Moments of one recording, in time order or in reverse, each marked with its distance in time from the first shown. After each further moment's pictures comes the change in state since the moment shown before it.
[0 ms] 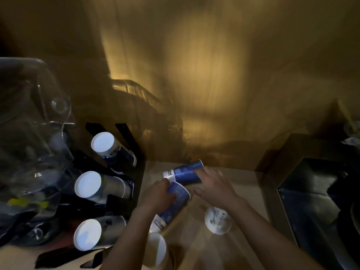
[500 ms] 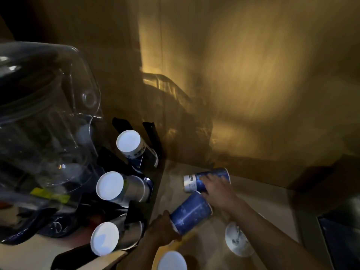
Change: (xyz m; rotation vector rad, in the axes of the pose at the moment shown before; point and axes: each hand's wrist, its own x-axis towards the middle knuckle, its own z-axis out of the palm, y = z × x) left_hand -0.005 -0.069 0.036 -0.111 -0.273 -0.281; right_hand 0.072 -0.004 0.066 -0.063 -0.212 -0.049
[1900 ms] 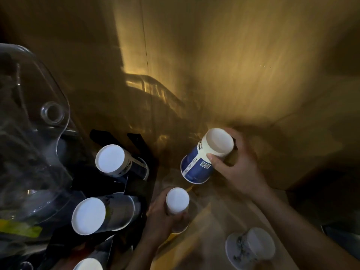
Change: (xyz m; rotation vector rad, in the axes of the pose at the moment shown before) left_hand 0.017 0.037 -0.026 -0.607 0.427 0.321; right_hand -0.004 0.002 -0.127 0.826 0.611 0.000
